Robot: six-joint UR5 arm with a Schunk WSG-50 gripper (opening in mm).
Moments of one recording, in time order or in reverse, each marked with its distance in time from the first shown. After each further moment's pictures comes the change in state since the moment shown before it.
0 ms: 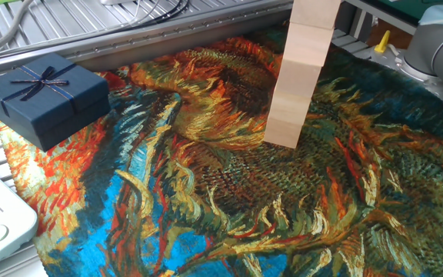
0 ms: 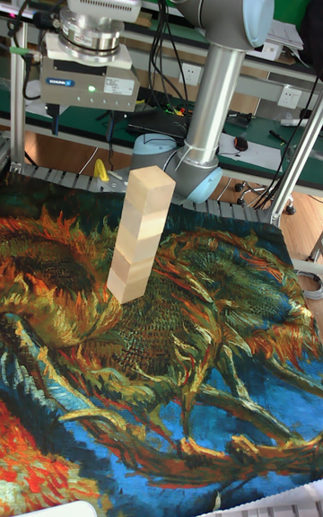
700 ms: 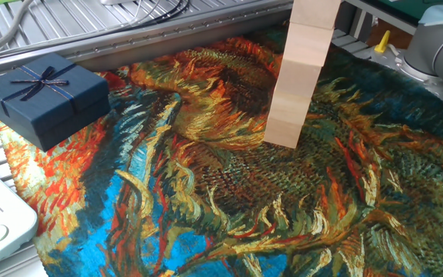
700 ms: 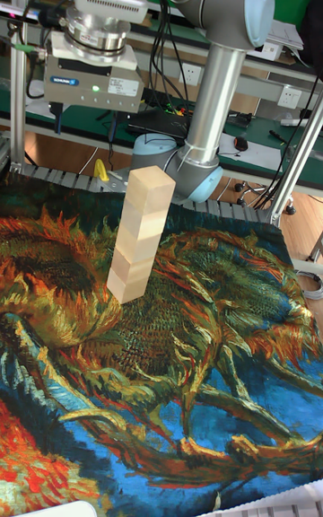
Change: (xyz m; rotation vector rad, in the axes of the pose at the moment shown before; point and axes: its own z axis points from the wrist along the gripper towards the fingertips) arm -0.001 0.003 -0.004 0.023 0.008 0.021
